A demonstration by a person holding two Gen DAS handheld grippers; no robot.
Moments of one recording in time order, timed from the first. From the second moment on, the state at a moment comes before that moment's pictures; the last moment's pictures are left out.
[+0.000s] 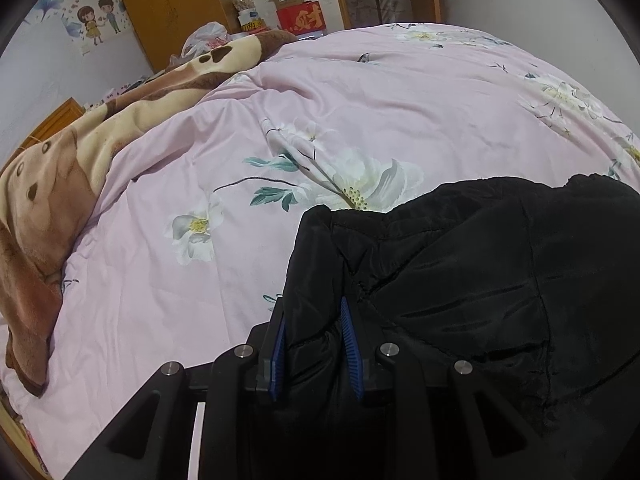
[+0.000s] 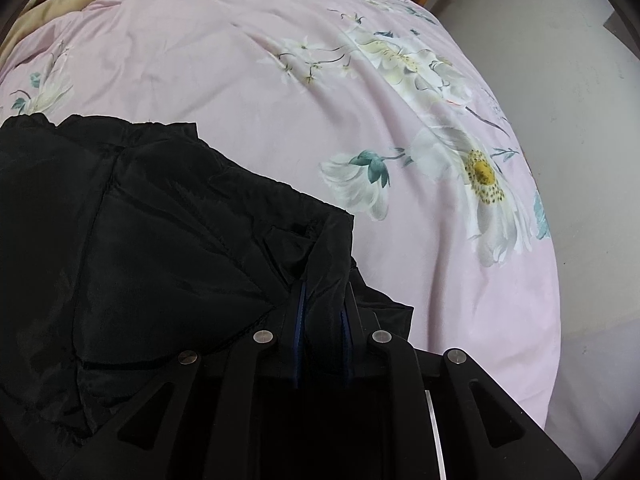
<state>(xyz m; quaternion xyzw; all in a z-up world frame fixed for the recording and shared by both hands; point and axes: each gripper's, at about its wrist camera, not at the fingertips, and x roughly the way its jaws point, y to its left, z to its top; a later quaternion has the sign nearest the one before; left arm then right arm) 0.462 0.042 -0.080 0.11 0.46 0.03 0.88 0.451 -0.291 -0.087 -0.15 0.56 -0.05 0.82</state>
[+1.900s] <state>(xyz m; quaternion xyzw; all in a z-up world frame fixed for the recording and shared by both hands) 0.376 0.027 -0.097 0.02 0.51 0.00 0.86 0.327 -0.297 -0.075 -0.03 0.50 -0.02 0.86</state>
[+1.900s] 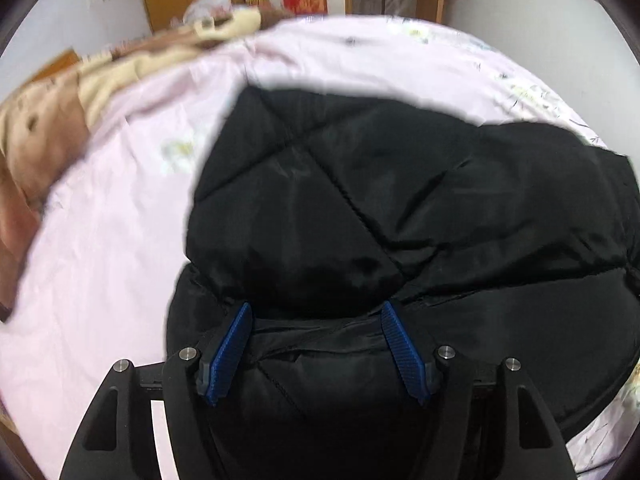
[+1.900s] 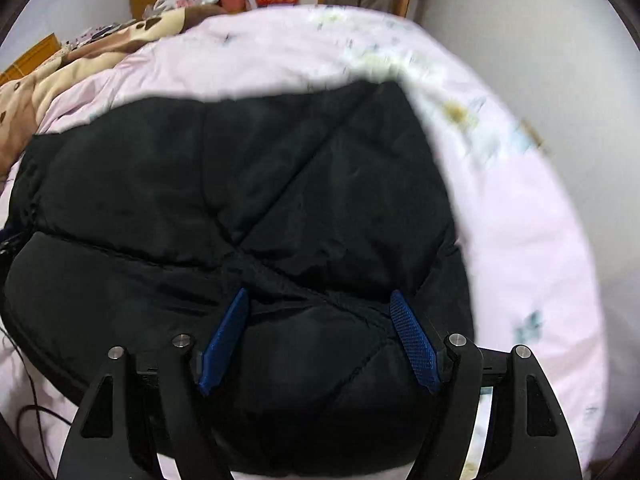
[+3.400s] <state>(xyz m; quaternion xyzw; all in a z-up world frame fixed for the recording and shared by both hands) 0.430 0.092 -0.132 -0.07 0.59 -0.14 0.79 0.359 -0.396 -0.094 0.16 0.56 0.09 0.81</state>
